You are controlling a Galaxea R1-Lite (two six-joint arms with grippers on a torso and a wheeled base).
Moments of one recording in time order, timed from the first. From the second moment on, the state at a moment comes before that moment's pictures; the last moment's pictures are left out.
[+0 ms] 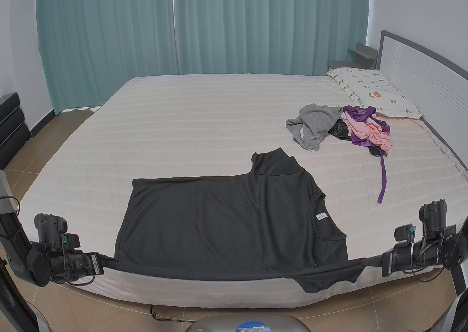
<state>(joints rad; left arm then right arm) 0.16 1.93 -0.15 -0.87 -0.18 -0.17 -0.01 1.81 -0.20 -0.70 0.54 -0.04</state>
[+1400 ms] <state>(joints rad) 0.09 1.91 -0.39 -0.74 -0.11 -0.34 0.07 1.92 -0.53 -0.70 0.43 0.20</state>
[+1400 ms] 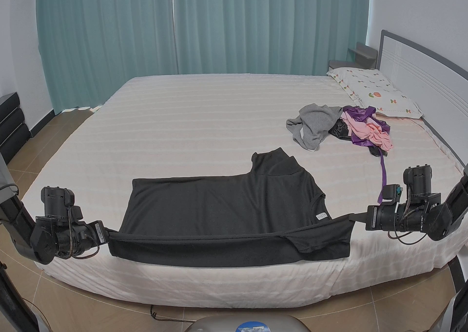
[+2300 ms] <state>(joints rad) 0.08 1.77 -0.30 -0.69 -0.11 -0.33 0.07 1.79 -0.37 -0.71 0.43 0.21</state>
